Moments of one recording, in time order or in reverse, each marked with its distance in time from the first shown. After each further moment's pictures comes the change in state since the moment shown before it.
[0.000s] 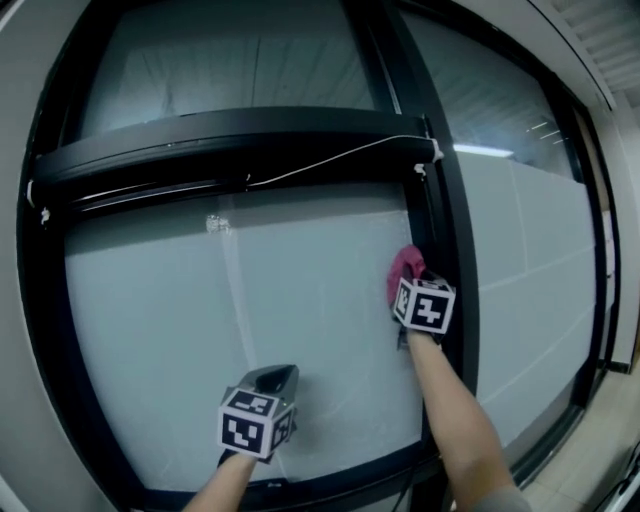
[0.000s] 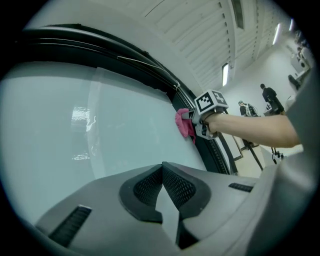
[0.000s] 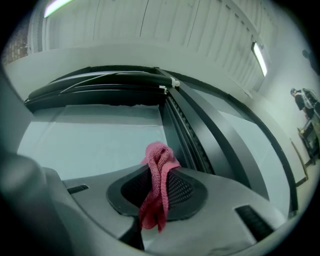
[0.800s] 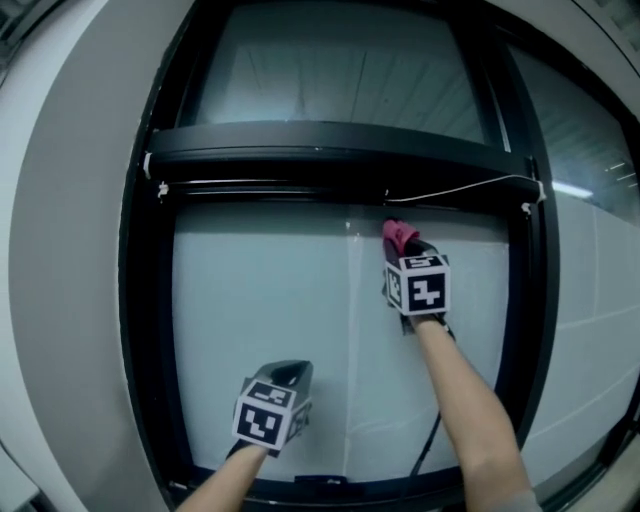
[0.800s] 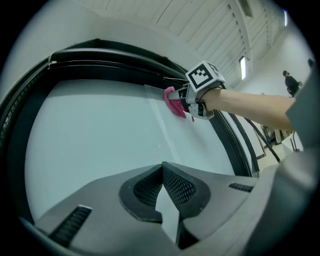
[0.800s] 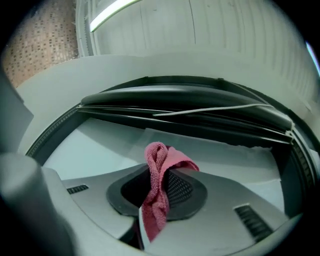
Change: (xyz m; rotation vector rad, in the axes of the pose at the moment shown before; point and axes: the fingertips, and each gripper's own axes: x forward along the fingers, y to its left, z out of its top) left arm -0.115 0.123 -0.014 -0.033 0.016 0.268; right arm -0.026 0.302 0.095 -0.267 -0.131 0.492
